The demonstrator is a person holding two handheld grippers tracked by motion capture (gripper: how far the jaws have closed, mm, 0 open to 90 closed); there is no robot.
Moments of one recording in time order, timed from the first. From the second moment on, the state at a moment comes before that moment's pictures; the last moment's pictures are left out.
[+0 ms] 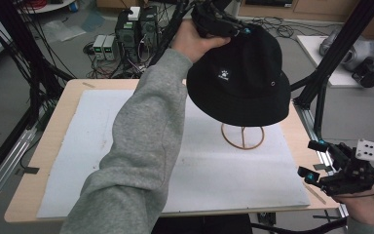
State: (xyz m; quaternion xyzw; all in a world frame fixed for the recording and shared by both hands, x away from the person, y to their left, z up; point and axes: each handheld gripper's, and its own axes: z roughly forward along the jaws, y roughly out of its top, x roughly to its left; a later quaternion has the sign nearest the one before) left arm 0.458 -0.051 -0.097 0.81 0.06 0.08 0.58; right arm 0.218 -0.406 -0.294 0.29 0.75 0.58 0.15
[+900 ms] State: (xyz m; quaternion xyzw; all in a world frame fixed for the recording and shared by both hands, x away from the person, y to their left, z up) left arm 0.500 -0.132 -0.110 0.82 0.05 0.07 0.56; right arm 0.181 -0.421 -0.302 0.32 0.75 0.56 0.16
